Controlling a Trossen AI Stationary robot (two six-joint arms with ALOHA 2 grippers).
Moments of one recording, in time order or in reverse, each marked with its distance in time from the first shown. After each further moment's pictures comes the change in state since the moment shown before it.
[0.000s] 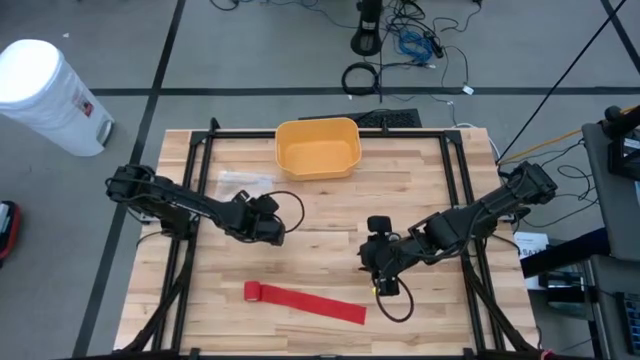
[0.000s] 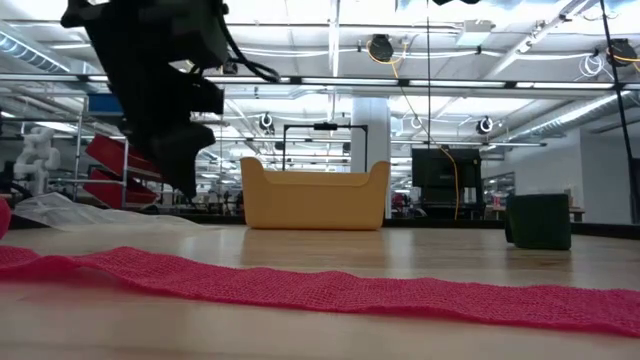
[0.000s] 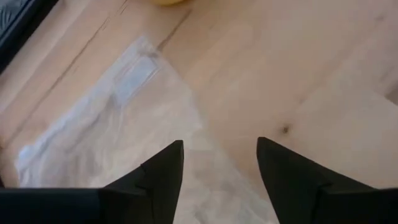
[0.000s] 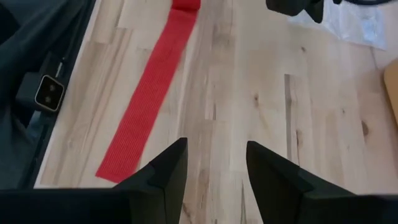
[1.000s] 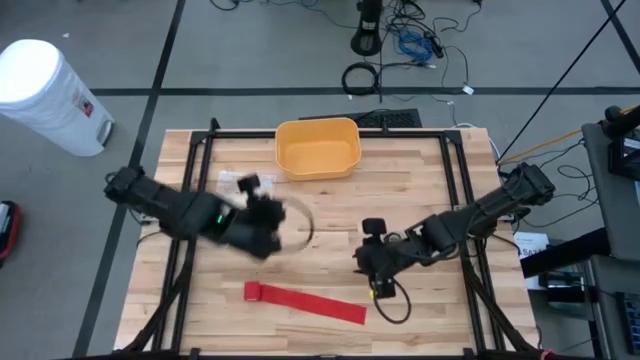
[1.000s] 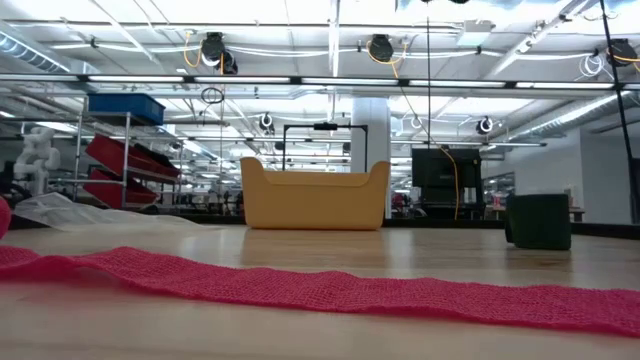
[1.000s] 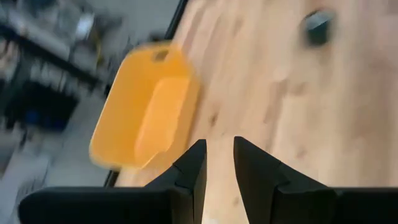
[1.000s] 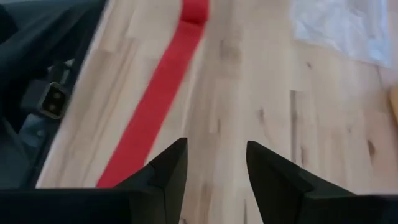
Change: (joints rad) left arm -0.227 0.003 0.836 -0.509 -0.167 0.468; right arm -0.009 0.023 0.000 0.063 -0.005 -0.050
